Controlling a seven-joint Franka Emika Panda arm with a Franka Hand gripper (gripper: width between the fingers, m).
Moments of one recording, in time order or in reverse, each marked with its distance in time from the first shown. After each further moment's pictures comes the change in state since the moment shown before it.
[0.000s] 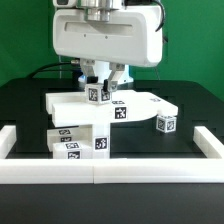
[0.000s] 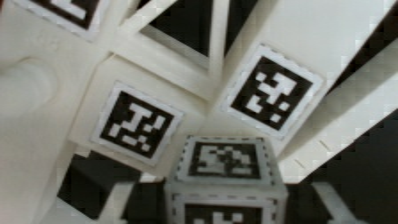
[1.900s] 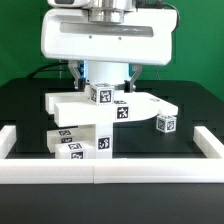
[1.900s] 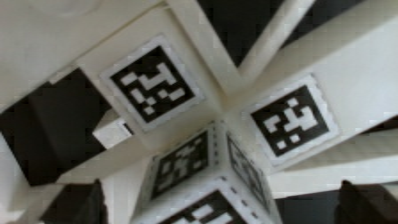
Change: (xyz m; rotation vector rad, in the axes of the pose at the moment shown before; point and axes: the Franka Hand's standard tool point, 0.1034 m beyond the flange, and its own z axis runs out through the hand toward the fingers) arm -0.002 -0.006 0.001 0.020 0.022 -0.719
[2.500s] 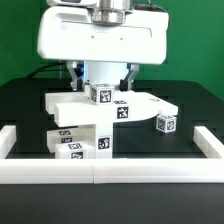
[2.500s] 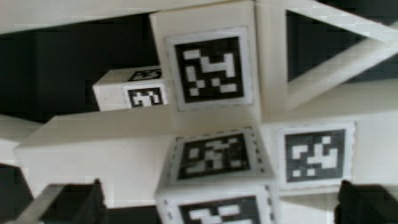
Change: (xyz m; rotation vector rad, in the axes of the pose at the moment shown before) arm 0.000 0.007 0.000 -0.016 -0.006 -0.402
